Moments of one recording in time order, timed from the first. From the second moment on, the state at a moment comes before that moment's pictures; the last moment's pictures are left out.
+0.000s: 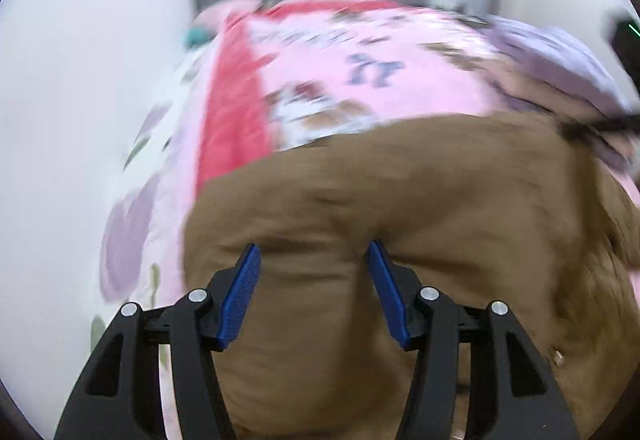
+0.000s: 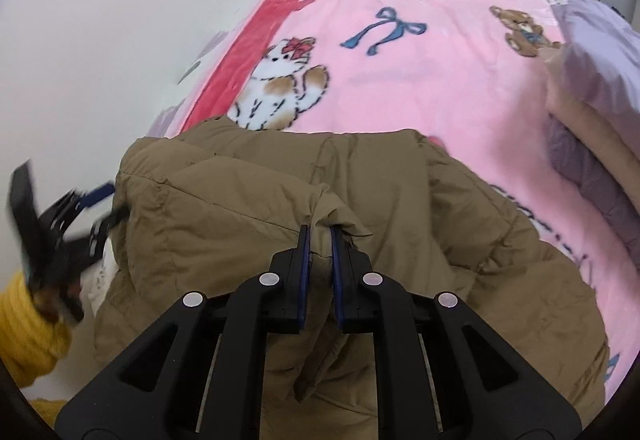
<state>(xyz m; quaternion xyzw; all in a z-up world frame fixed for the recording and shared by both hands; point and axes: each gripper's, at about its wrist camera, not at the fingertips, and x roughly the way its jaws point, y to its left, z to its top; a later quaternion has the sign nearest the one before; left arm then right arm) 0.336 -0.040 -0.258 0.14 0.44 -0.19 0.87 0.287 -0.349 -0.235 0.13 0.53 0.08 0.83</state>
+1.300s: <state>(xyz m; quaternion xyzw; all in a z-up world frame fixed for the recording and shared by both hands) 0.278 -0.061 -0.314 0.22 0.39 -0.22 0.87 0.210 -0.242 -0.312 -0.10 0.47 0.02 0.88</state>
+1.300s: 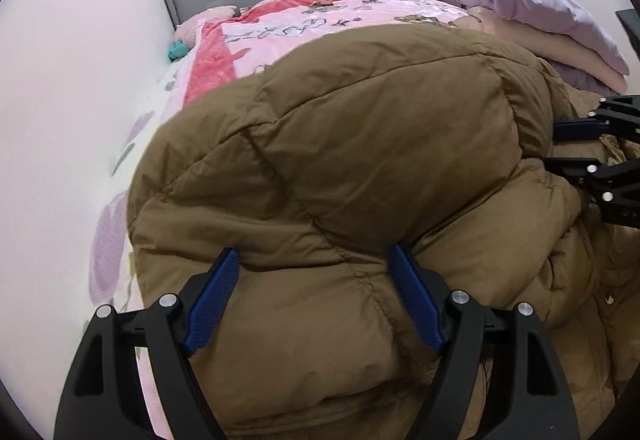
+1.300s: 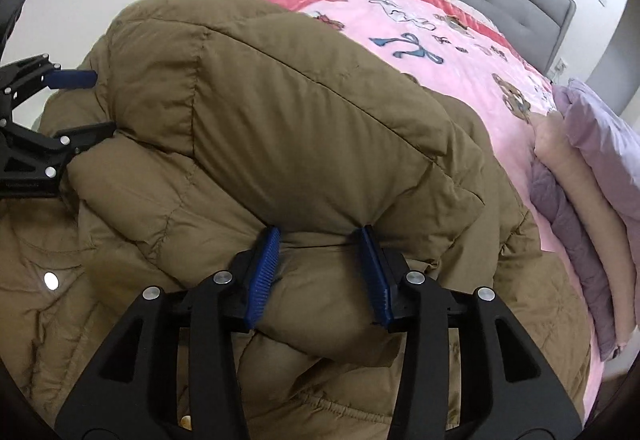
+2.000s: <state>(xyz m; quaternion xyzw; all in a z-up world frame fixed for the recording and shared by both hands) 0.228 -0.251 -0.291 0.27 0.37 -0.22 0.86 -0.132 -0.543 -0.345 0.47 0.26 -0.51 0.67</state>
